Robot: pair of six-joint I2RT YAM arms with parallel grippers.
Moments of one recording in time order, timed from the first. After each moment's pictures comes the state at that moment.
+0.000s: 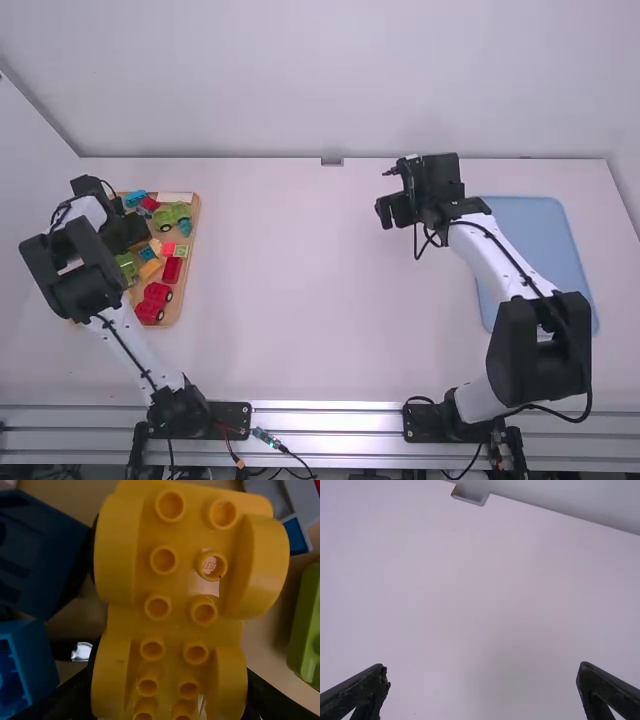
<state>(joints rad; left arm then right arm) 0.60 2.24 1.64 -0.70 0.06 0.03 0.18 1.64 1.19 -0.40 -0.22 -0.16</state>
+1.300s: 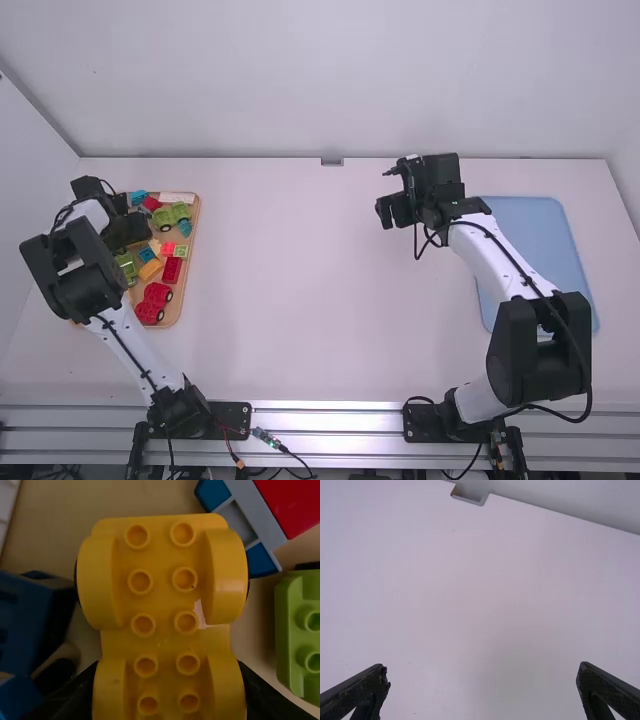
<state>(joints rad) 0.60 2.23 1.59 -0.57 0.09 0.18 0.18 1.64 1.19 -0.40 -0.22 -0.16</state>
